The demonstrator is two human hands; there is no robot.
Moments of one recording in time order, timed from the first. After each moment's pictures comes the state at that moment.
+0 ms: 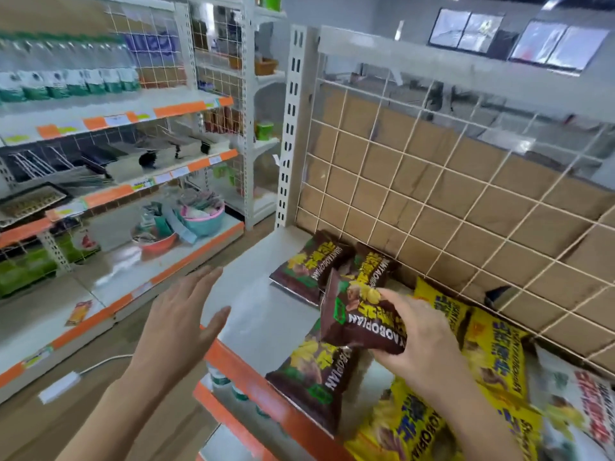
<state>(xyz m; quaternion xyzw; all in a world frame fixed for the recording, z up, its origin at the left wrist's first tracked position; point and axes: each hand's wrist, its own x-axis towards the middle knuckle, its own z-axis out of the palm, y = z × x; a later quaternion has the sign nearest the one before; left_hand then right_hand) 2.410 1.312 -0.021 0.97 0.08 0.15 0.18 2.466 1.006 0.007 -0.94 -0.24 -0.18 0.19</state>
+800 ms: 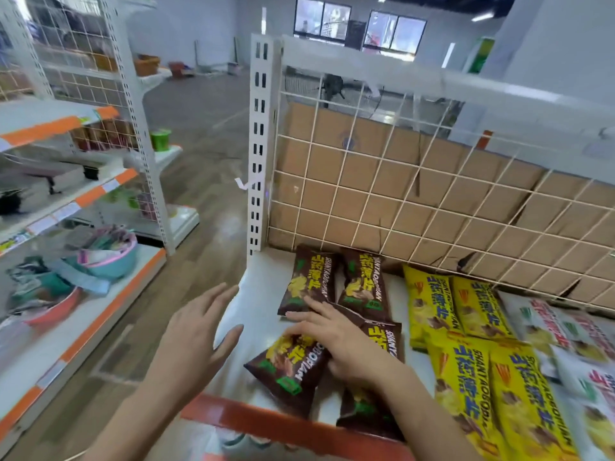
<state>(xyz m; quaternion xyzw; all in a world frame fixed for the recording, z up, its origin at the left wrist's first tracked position) 2.510 1.396 -0.035 0.95 -0.18 0.13 0.23 2.505 1.144 -0.030 -0.93 -0.31 0.02 0.17</state>
